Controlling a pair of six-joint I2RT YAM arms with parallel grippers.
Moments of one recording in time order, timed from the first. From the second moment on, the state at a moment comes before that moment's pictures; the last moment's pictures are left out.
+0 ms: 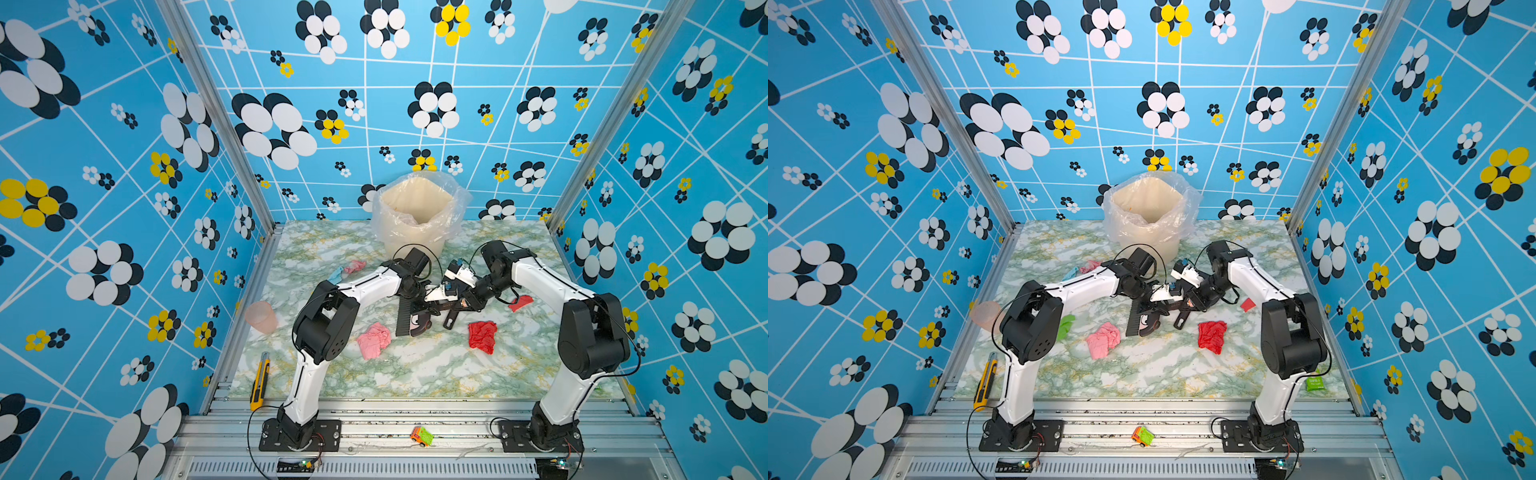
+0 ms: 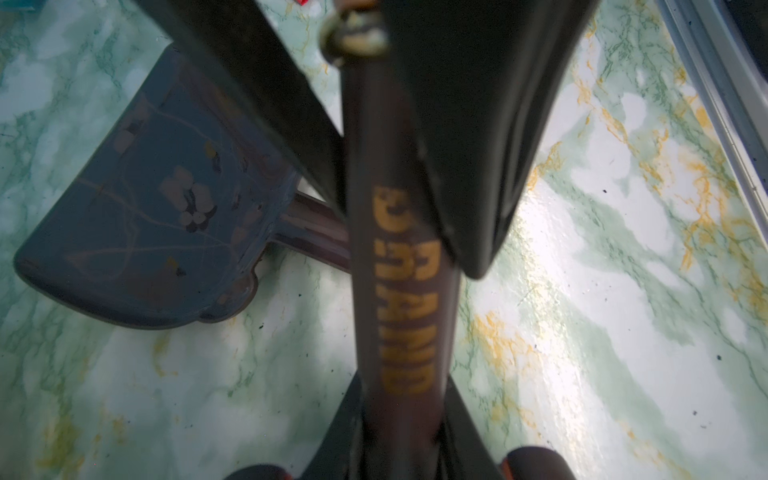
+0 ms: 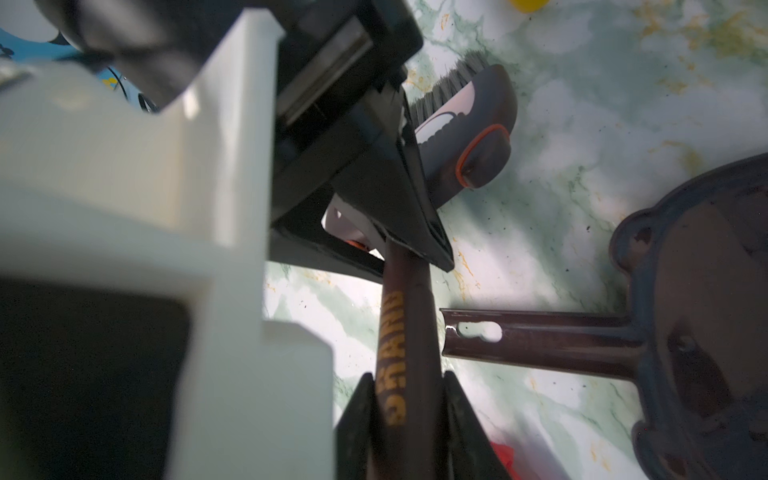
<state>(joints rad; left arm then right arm) -0.65 2.10 1.59 -0.62 0.61 0.89 0.24 1.80 1.36 -1.00 -0.68 -0.66</state>
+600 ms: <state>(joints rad) -0.63 2.11 1.74 -0.92 0.72 0.97 0.25 1.73 1.36 -1.01 -0.75 -0.73</state>
